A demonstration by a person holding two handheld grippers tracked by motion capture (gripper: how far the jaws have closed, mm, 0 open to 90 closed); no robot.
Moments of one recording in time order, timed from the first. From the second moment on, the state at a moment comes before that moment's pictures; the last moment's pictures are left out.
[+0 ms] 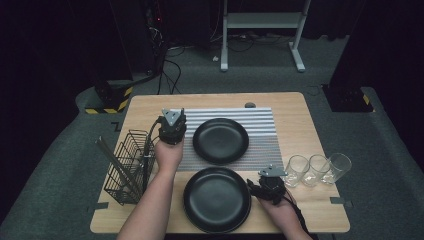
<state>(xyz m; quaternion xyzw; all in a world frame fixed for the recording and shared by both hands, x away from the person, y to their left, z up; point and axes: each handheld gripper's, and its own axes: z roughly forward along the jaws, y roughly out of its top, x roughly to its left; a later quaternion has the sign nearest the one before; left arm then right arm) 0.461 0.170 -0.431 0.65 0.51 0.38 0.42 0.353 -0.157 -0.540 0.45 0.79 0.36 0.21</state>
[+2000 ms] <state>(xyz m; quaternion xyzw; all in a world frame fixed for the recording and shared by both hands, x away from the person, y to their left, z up) 0.544 0.177 -0.480 0.66 0.60 0.27 0.35 0.353 -0.157 -0.540 0.45 0.79 0.36 0.21</state>
